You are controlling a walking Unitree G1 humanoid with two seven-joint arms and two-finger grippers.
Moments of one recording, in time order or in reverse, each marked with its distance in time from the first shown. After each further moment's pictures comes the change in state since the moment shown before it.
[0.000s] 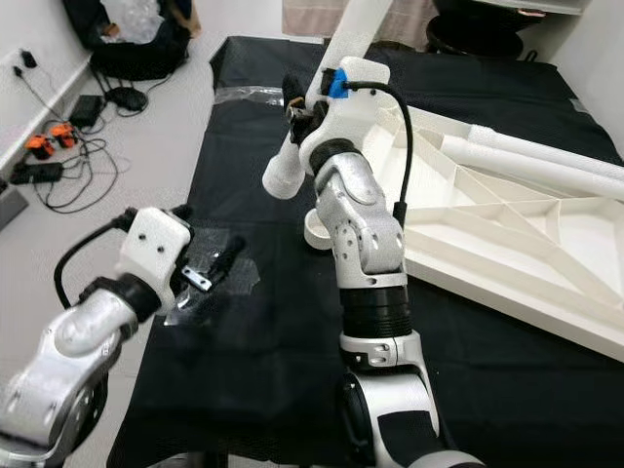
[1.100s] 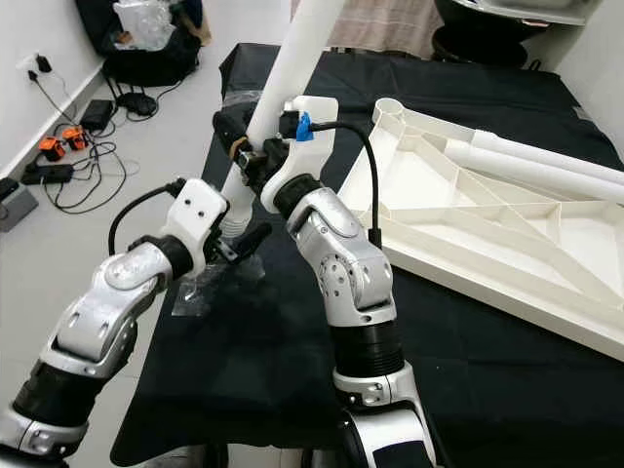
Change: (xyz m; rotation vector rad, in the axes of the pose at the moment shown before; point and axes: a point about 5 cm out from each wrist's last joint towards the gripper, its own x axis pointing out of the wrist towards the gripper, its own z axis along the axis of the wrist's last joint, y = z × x) left arm 0.051 -0.010 -0.002 -0.006 -0.043 -0.194; right arm -0.020 0.044 -0.024 0.119 0.082 0.300
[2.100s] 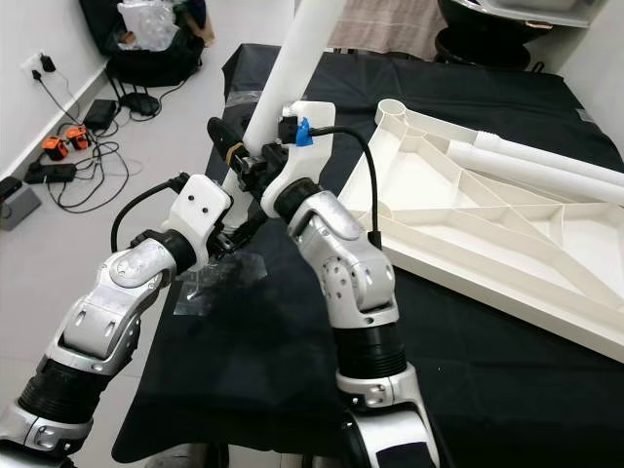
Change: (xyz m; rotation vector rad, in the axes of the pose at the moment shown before) left arm -0.003 0.000 0.004 0.059 -0.007 0.024; right arm -0.005 -0.014 0.001 0.007 0.011 0.050
